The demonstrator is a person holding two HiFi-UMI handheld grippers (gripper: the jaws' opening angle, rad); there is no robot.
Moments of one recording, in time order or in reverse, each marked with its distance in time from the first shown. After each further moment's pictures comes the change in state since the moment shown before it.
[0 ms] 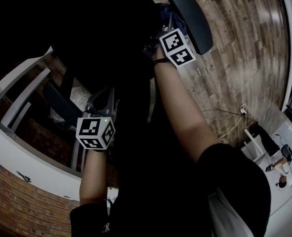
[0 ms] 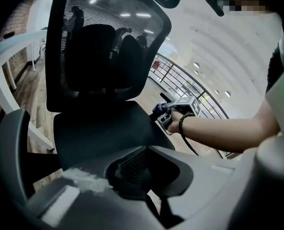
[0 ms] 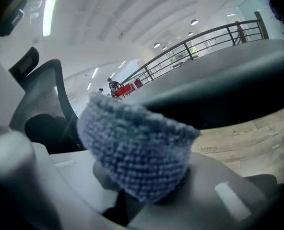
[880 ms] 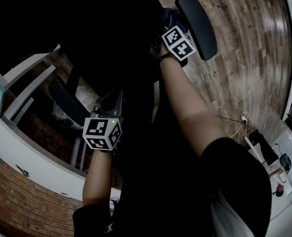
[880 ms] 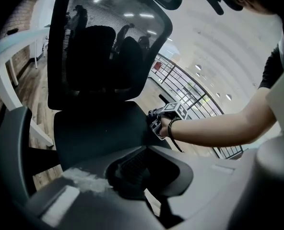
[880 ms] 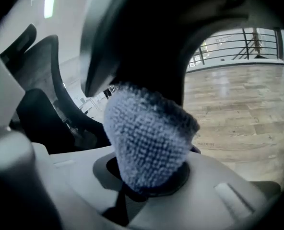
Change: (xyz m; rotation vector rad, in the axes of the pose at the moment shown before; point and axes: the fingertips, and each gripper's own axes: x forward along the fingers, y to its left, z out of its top) left arm -0.005 -0.015 0.004 -0.036 -0.006 0.000; right arm 0.040 -0.018 -0.040 -0.104 0.157 -0.018
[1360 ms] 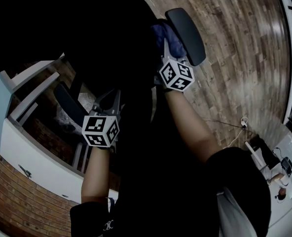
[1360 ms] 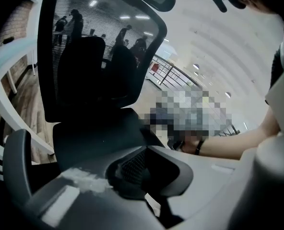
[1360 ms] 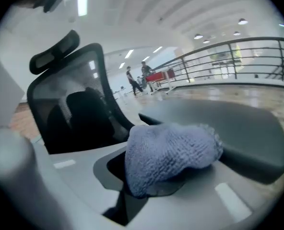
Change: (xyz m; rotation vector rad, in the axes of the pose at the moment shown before) left arm -0.008 -0.013 0.036 0.037 -0.016 0.012; right arm -0.101 0.050 0.024 -0.275 0.014 0.236
